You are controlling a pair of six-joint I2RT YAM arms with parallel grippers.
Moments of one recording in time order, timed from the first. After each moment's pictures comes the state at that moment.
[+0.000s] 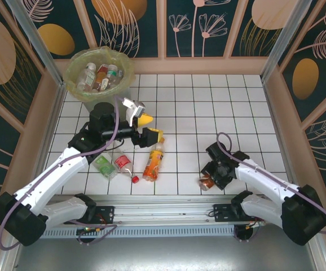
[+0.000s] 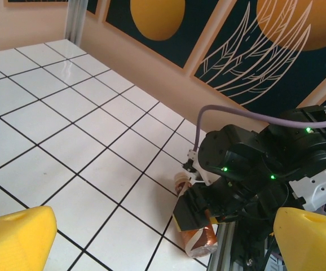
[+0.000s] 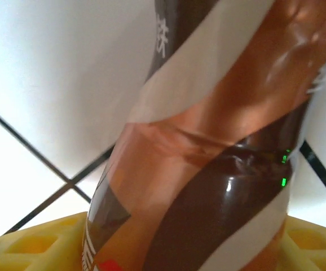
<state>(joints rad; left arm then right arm) -0.58 1.11 0.96 -0.14 0.67 -0.26 0.59 1.06 0.52 -0.81 -0.07 1.27</state>
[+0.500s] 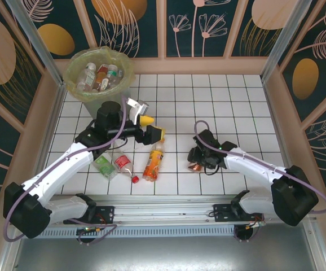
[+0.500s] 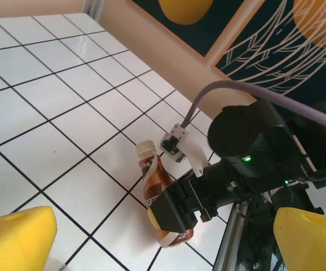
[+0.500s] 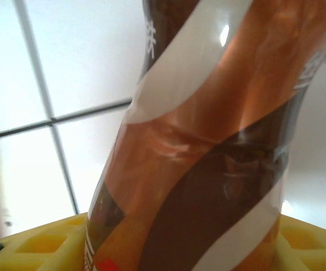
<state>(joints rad) -0.58 1.19 0.96 -0.13 0.61 -0.32 0.67 1.24 0.68 -0.55 0.03 0.85</state>
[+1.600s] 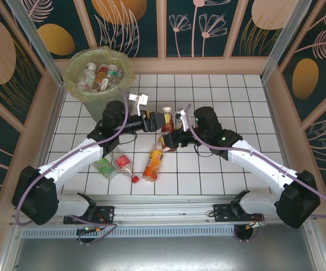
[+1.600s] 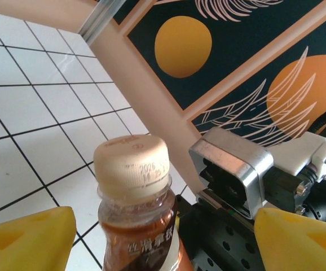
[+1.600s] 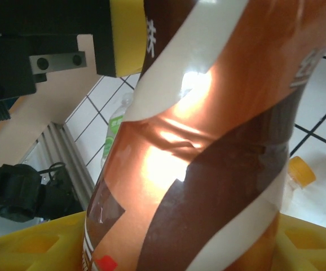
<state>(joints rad) -0.58 1.32 0.89 0.28 0.61 -0.75 0.69 1.22 0.91 -0.25 -0.52 0.34</state>
